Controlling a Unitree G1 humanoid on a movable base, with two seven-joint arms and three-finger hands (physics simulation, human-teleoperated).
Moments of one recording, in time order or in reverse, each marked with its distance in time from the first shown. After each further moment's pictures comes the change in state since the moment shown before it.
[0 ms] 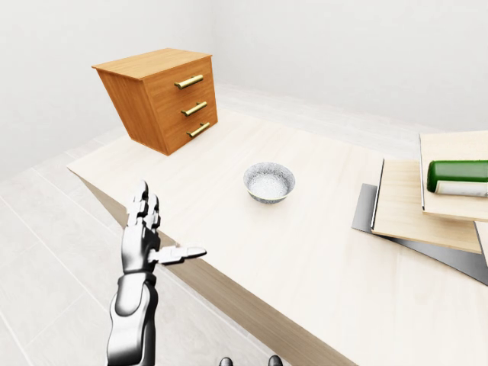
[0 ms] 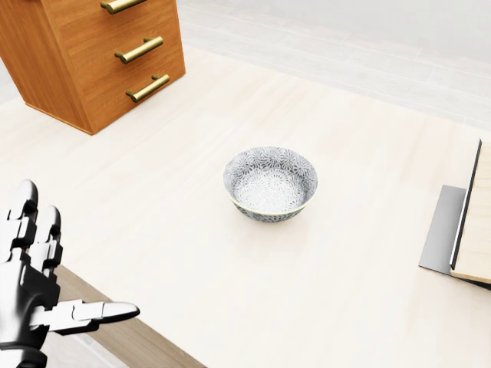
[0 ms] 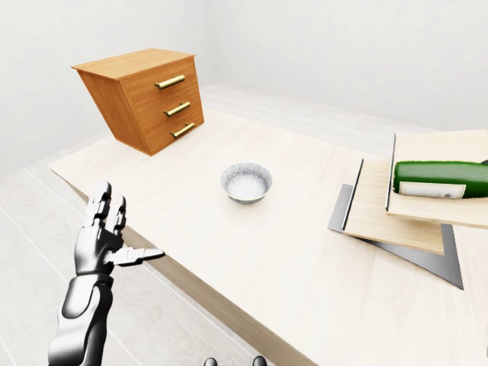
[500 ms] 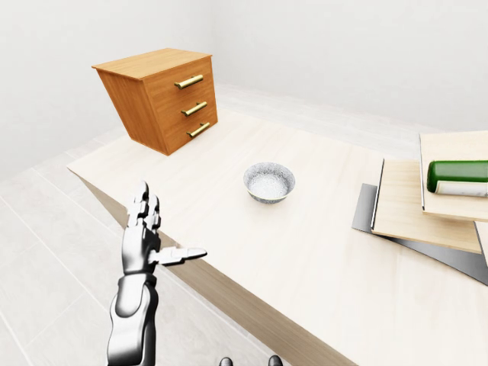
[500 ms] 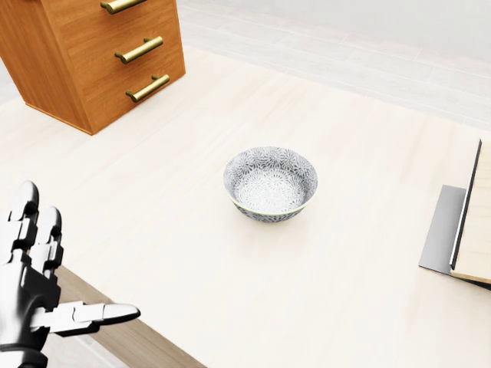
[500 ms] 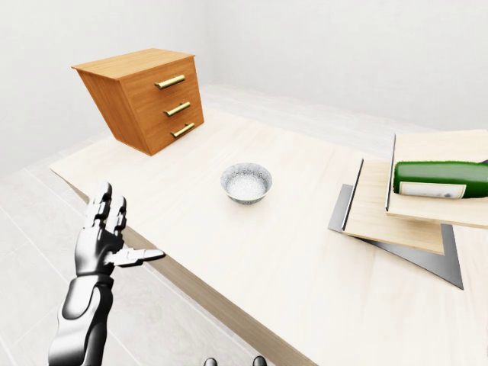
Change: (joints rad) left arm 0.007 -0.003 -0.002 -0.002 0.002 -0.004 -0.003; right arm 0.104 -0.039 -0.030 0.005 0.059 0.000 0.040
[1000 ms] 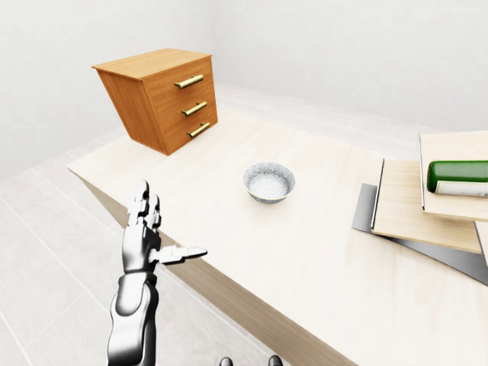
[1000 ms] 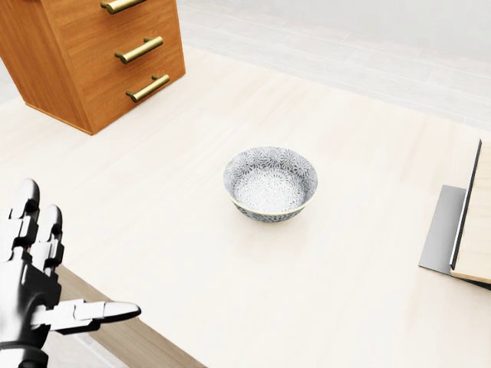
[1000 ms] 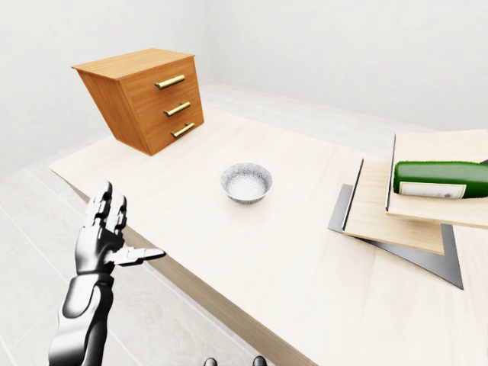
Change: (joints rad) left arm -0.008 0.001 -0.002 -0.004 0.001 0.009 0.003; right arm -0.017 -0.120 0.015 -0.071 0.046 0.000 0.071
